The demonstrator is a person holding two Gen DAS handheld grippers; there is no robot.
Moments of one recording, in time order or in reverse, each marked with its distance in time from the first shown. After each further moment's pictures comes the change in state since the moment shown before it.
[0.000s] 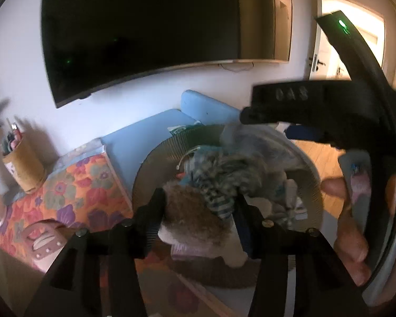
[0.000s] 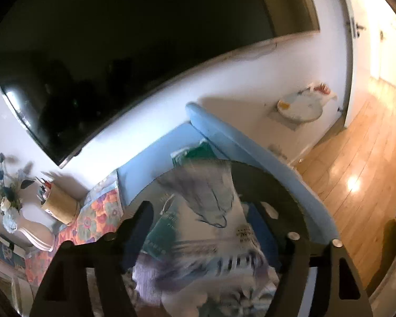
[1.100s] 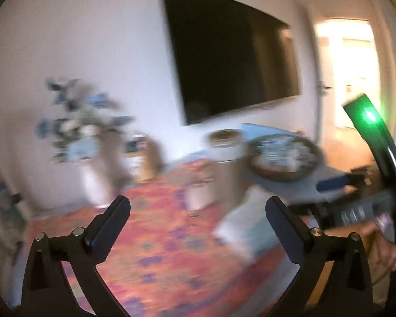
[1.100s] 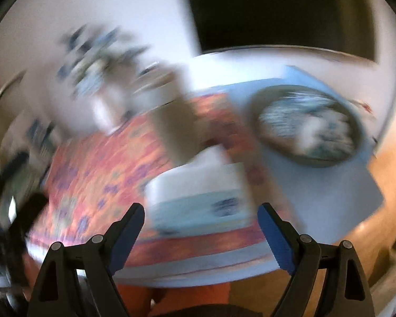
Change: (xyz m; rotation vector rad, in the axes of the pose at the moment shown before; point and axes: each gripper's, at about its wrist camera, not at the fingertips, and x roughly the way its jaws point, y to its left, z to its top) left arm -0.280 0.138 -0.170 0.050 -0.303 0.242; right arm -0.132 0.177 -0.261 -0.426 0.097 0.153
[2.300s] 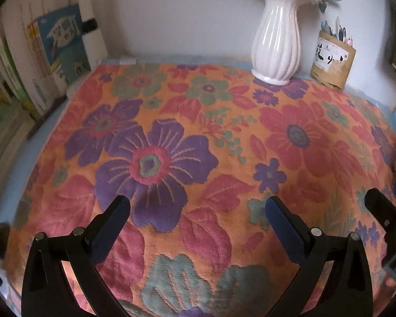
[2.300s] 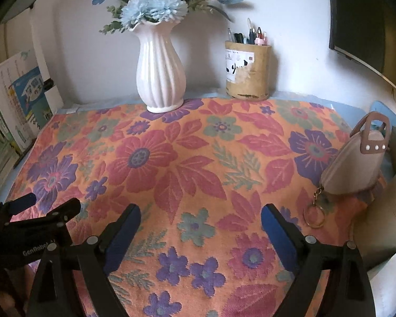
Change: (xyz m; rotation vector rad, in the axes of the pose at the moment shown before) left arm 0.155 0.247 -0.164 -0.496 0.549 0.386; right arm 0.228 0.187 0.039 -0.171 -0.044 -0.046
